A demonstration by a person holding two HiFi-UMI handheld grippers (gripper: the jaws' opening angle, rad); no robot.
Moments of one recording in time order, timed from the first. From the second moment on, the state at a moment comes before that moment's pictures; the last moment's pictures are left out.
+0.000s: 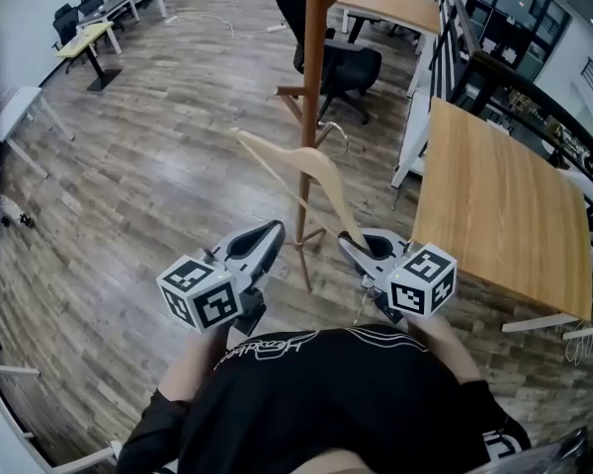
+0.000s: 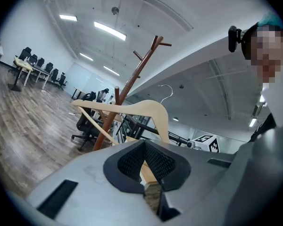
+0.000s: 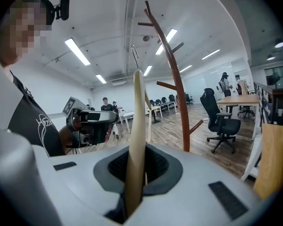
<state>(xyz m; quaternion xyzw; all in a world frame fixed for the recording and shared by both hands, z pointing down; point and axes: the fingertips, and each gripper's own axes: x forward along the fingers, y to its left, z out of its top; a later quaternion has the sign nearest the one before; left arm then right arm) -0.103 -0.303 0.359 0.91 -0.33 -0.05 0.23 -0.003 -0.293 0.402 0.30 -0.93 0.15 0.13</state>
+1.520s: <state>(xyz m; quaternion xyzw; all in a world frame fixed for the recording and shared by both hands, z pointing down) -0.132 -0.424 0.394 0.88 -0.38 -0.06 0.28 -0.014 -0.450 0.456 0.30 -0.92 0.19 0.18</state>
